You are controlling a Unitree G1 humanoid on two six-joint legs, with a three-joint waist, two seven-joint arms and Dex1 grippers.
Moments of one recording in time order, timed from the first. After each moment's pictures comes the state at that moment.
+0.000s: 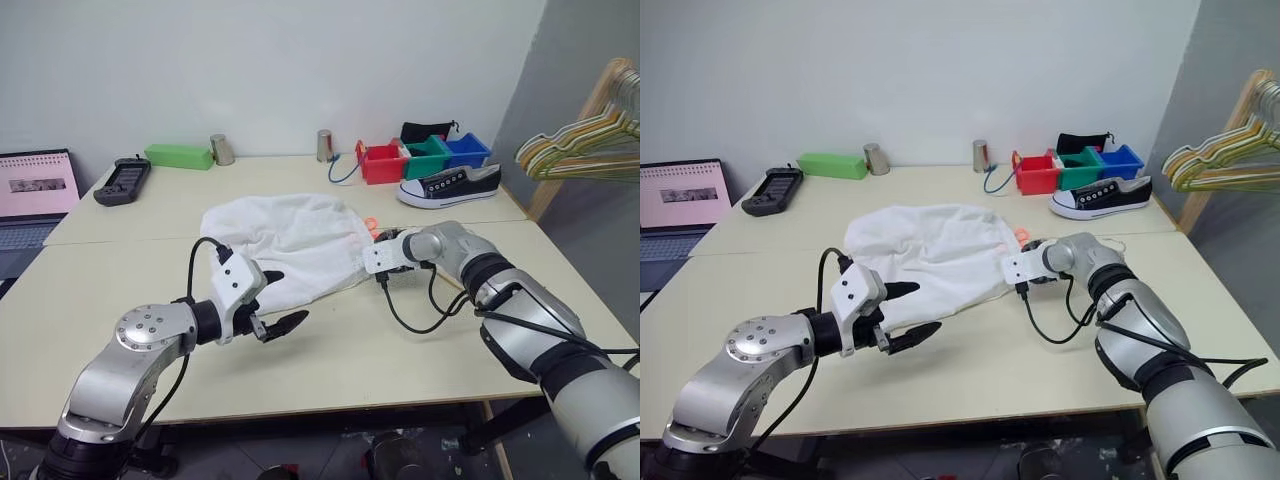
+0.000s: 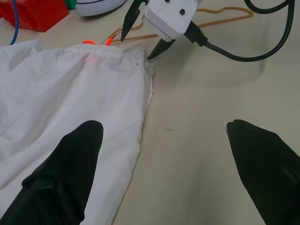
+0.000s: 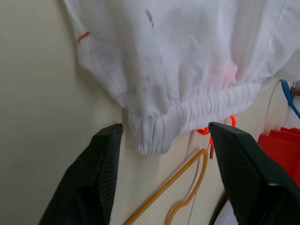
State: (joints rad) left arm -0.13 0.70 0.04 -0.50 -0.35 0.65 -0.80; right arm -1.20 -0.26 0.66 1.32 -0.65 -0.40 0.57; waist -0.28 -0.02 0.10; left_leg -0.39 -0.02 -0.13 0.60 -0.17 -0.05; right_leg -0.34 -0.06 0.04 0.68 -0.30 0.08
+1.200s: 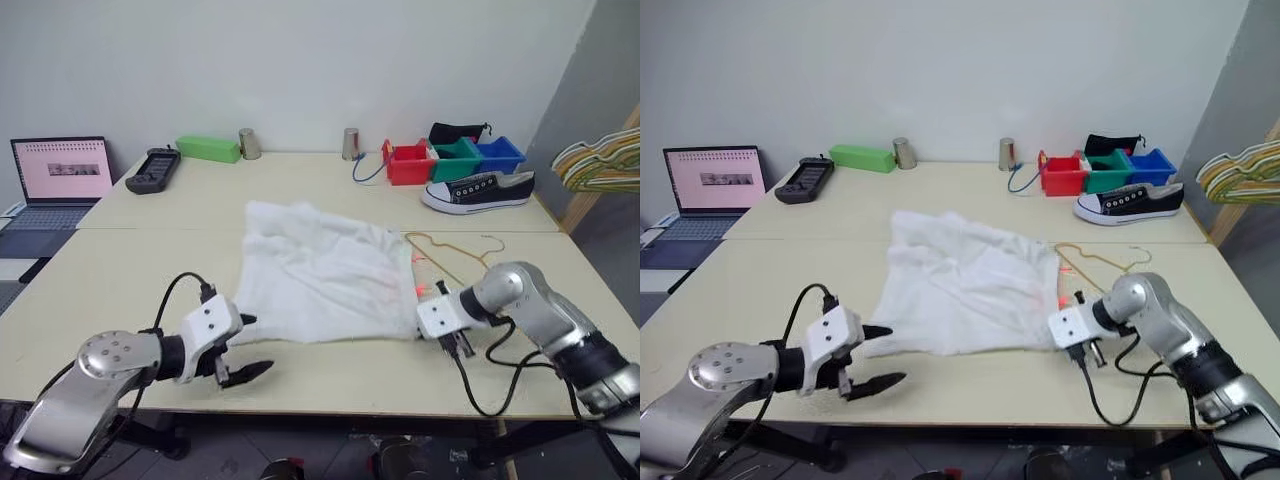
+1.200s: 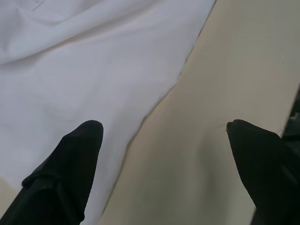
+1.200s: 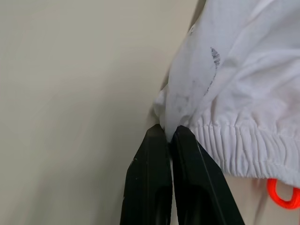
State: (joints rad) left arm 0.13 0.96 0.08 -0.45 -0.31 0.50 -1.00; right arm -0.52 -0.76 0.47 -0.05 -0.21 0.11 1.47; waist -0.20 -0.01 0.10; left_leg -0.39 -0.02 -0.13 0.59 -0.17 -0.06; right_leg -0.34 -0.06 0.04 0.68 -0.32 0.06
